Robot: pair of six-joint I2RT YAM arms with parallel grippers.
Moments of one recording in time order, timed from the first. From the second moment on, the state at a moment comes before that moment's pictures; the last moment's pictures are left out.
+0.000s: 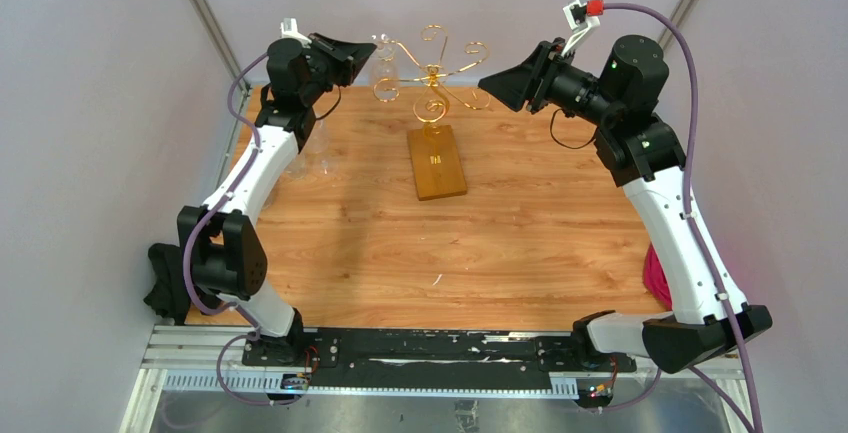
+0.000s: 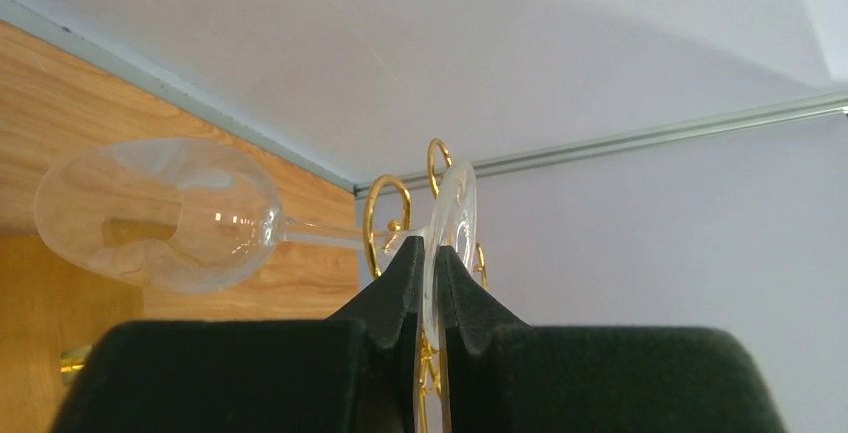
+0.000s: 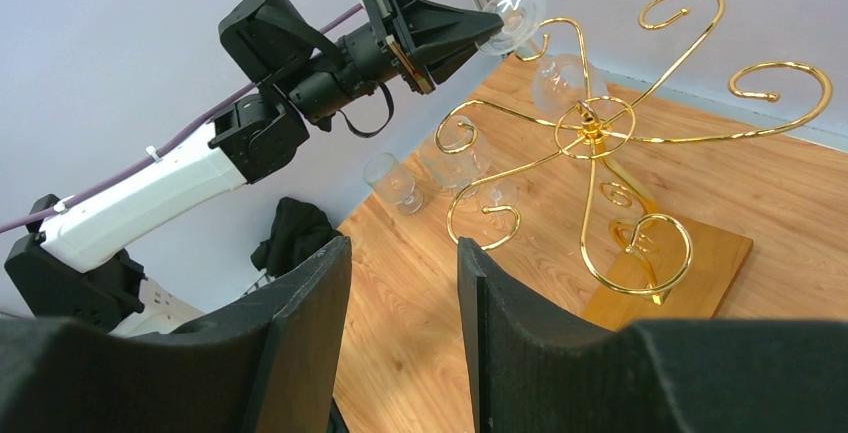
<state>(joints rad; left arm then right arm) -0.16 1.62 1.43 0.19 0.29 -1.25 0.33 1.27 1.63 -0.31 -0.61 0.49</state>
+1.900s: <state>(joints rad) -0.20 1.50 1.35 0.19 0.32 -1.22 0.30 1.27 1.59 -0.24 -0.66 0.57</state>
